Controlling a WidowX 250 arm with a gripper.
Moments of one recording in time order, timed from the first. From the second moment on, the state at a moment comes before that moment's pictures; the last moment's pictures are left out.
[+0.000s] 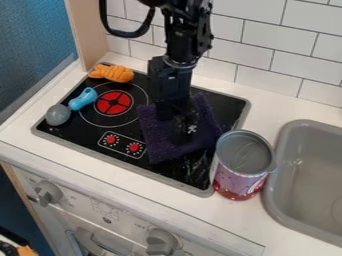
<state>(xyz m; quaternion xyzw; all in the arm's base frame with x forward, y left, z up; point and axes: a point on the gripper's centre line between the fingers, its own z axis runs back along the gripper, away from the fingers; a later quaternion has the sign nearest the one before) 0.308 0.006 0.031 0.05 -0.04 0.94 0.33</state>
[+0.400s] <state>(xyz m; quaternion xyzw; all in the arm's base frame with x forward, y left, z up) 0.322 0.026 0.028 0.04 -0.04 0.95 0.31</state>
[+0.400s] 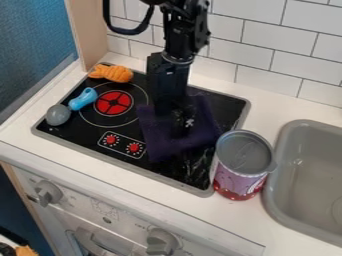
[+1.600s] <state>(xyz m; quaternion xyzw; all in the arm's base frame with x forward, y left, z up) 0.364 0.111 0.029 0.04 -0.07 0.98 0.18</state>
